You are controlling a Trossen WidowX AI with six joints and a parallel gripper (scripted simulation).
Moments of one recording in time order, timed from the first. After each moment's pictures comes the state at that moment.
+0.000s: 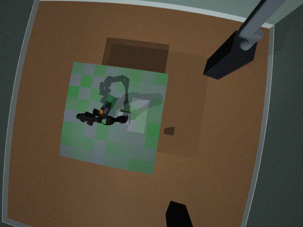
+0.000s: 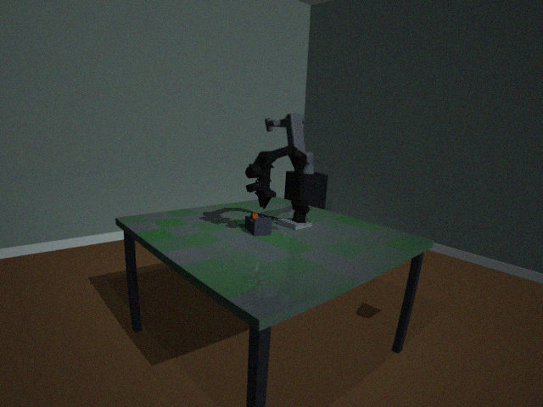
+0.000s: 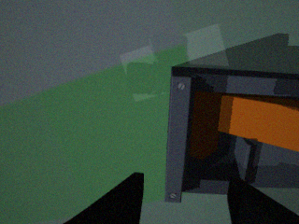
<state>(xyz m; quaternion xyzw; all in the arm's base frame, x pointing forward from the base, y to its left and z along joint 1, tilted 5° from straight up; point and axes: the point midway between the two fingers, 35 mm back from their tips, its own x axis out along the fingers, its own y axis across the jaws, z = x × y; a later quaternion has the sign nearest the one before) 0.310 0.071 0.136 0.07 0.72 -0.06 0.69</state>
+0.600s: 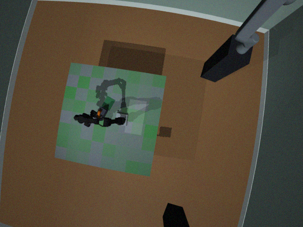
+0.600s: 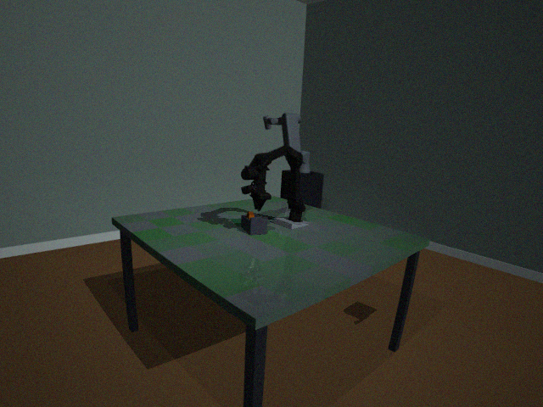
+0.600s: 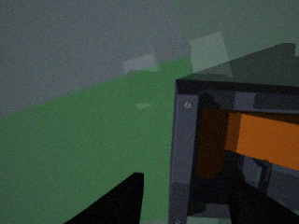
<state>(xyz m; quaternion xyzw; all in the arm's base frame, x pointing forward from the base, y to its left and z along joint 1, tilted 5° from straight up) 0.315 0.073 0.119 0.07 0.71 -0.06 0.70</state>
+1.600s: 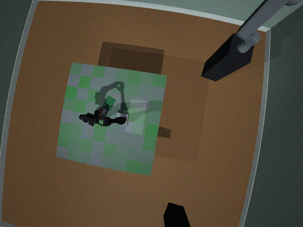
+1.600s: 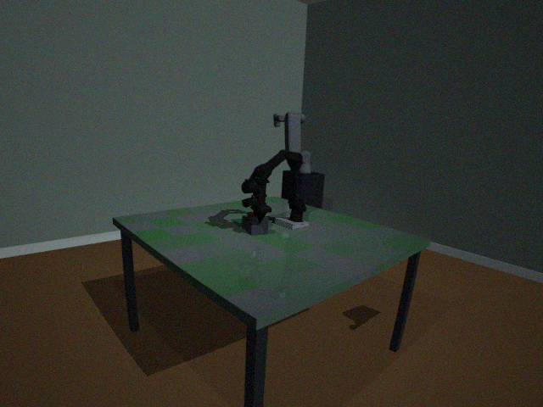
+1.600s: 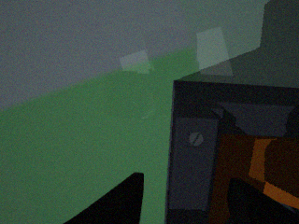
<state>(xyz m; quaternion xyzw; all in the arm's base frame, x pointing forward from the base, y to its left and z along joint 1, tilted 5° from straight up) 0.308 0.072 0.057 0.07 0.72 -0.06 0.69</state>
